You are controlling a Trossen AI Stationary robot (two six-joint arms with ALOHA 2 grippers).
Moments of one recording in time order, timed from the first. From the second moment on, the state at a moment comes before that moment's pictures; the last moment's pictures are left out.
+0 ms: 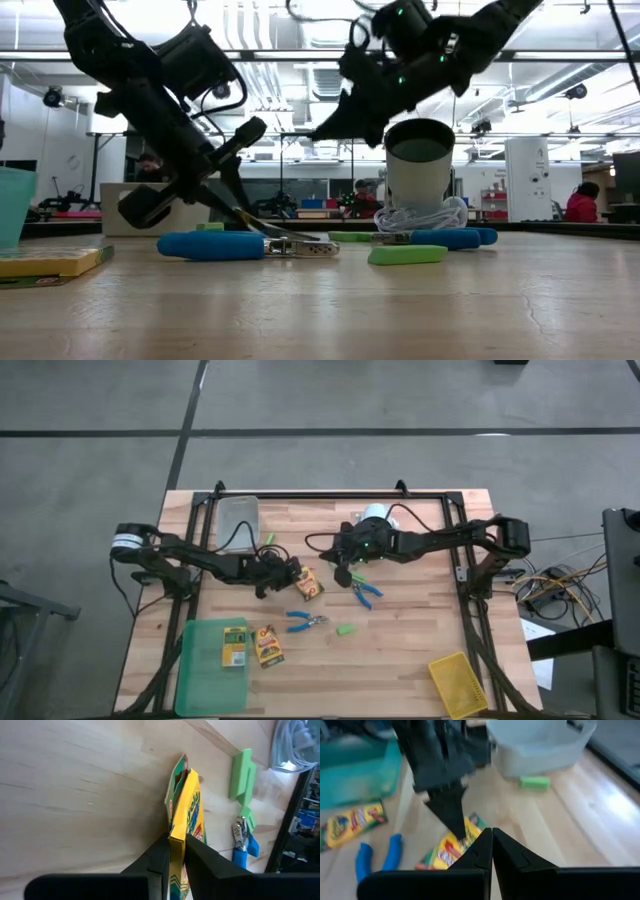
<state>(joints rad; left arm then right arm) 0.02 1.50 0.57 0.16 -0.17 -1.81 -0.17 1.67 0.93 0.28 -0.08 0.10</state>
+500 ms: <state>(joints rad) 0.02 1.45 0.62 0.17 -0.17 -1.71 -0.17 1.64 0.93 0.24 -0.08 0.10</state>
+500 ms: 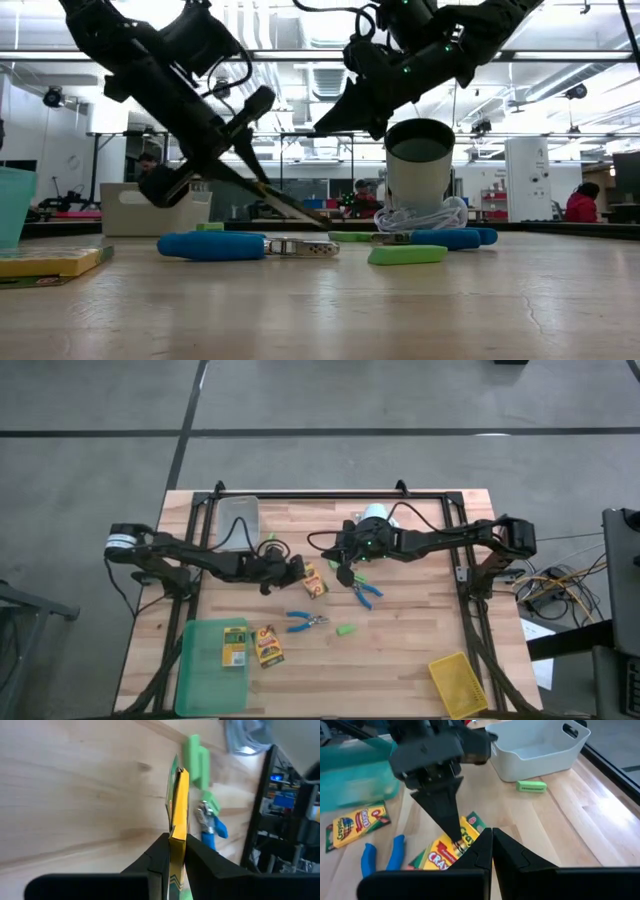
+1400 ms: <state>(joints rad) 0.02 1.02 0.62 -0.20 -0.09 -1.44 -0.17 1.64 0.93 0.24 -0.05 0.09</state>
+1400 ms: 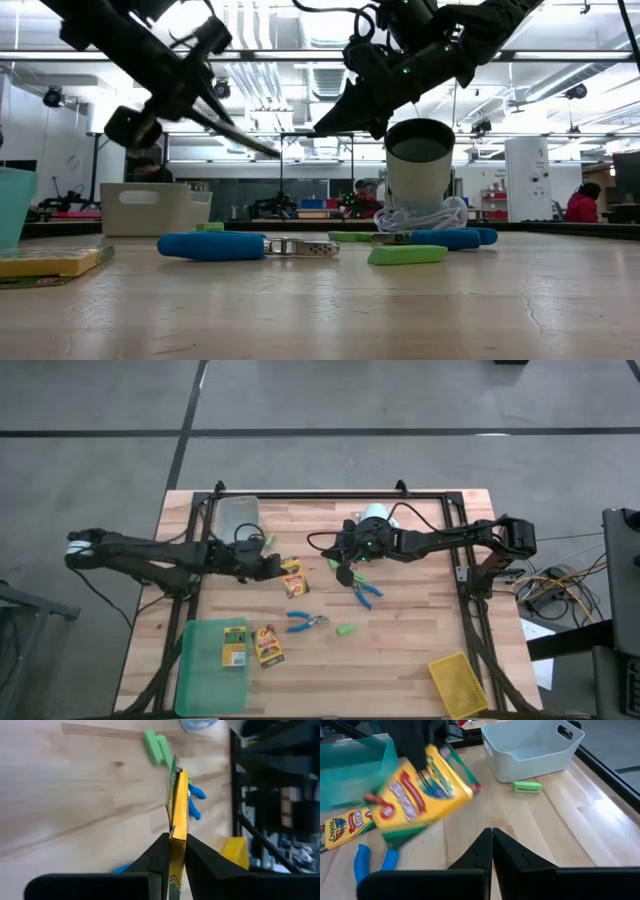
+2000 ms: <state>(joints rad) -0.08 0.85 0.62 -0.23 0.16 -1.36 -0.17 1.64 0.93 0.24 0.00 0.11</state>
